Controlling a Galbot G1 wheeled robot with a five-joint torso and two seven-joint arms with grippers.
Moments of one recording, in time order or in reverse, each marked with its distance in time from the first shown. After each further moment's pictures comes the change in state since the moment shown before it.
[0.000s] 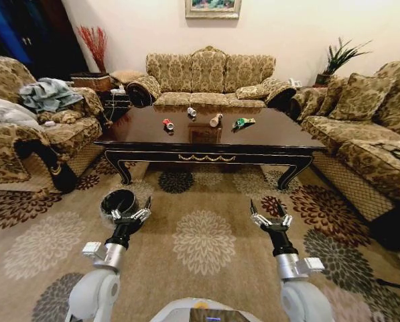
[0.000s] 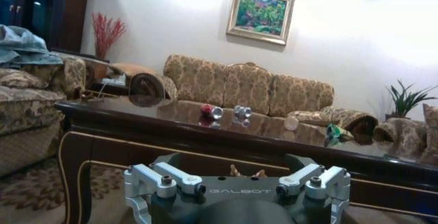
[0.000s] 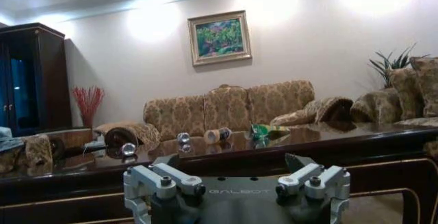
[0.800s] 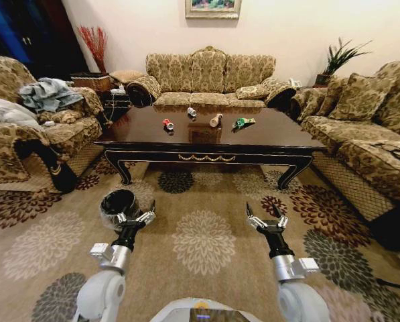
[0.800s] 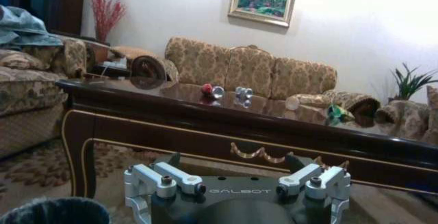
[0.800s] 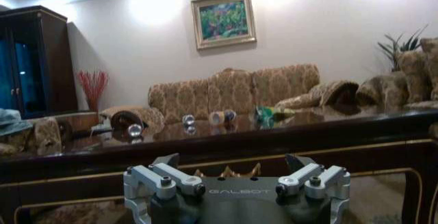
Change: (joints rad) left arm 0.031 -0.042 0.029 0.038 0.063 -0.007 0.012; right arm -0.017 0.020 -0.014 -0.027 -0.026 -0.026 -0.027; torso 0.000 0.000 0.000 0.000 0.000
